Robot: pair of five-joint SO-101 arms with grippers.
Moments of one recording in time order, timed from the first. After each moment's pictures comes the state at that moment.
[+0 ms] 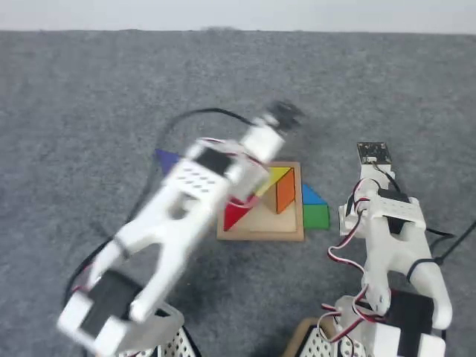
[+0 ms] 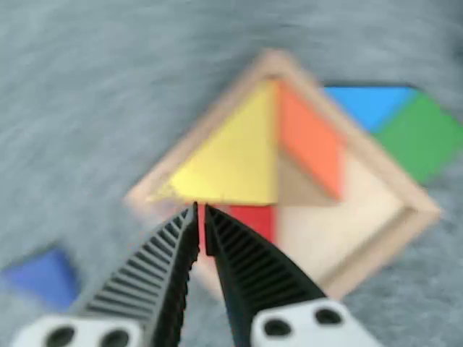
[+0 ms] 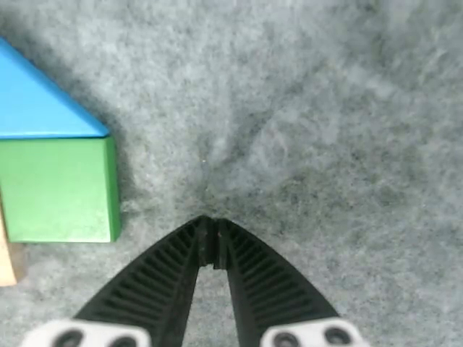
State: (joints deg) left arm 21.9 -7.0 27.2 57.3 -10.2; right arm 8.6 -13.4 54.9 47.3 11.2
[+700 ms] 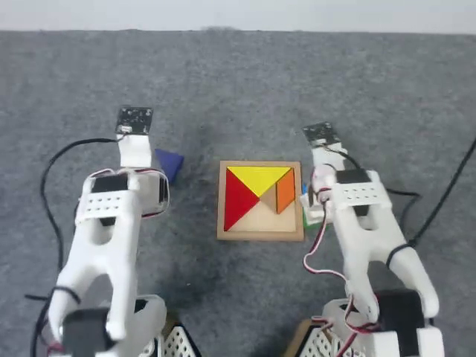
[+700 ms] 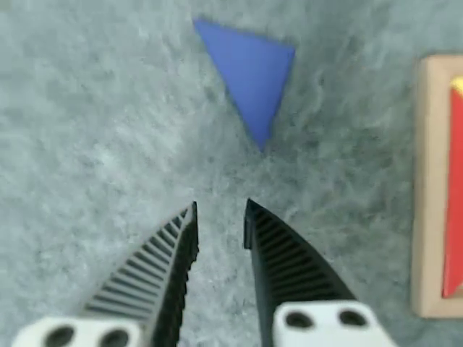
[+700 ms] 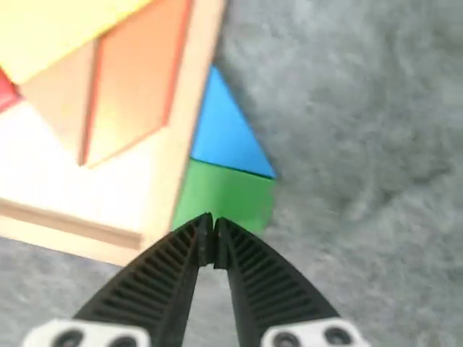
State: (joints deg) left arm -11.6 -20.3 50.8 52.9 -1.5; right arm -11.0 -13.4 44.7 56.5 8.3
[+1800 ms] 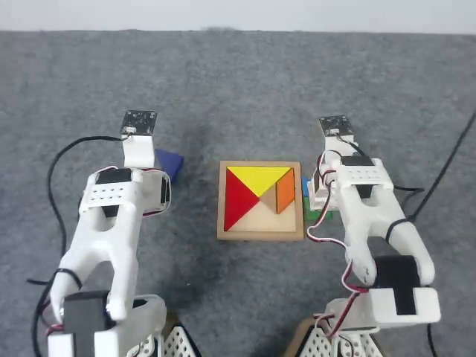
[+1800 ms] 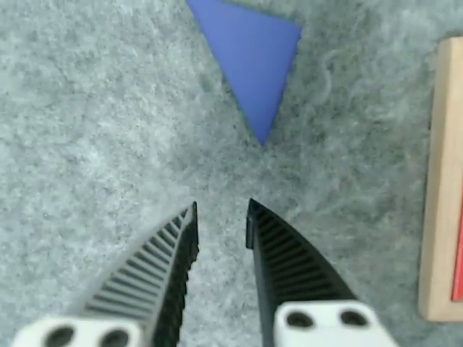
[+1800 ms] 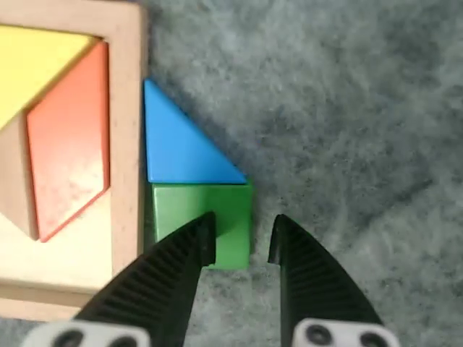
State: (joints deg) left arm -11.6 -14.0 48.5 52.7 -1.5; right arm -5.2 0.4 36.7 54.0 3.3
